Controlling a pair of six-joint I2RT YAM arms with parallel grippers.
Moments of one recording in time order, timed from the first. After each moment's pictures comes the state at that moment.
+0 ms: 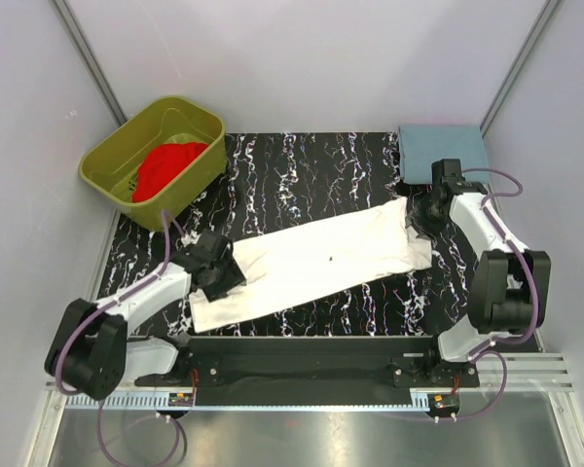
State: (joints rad) left arm -0.42 1.24 0.59 -0.49 -0.04 -0.94; right arm -0.01 1.57 1.18 -0.76 0.03 0.74
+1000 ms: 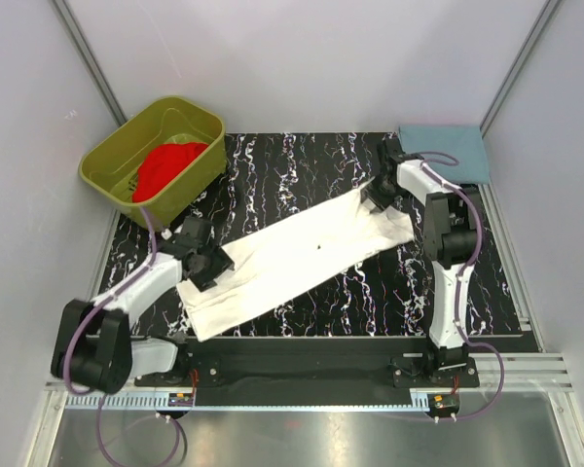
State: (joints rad) left arm -0.26 1.30 0.66 -0.52 -0.01 -0.98; right arm 0.17 2.17 1.65 -0.69 0.04 1.02
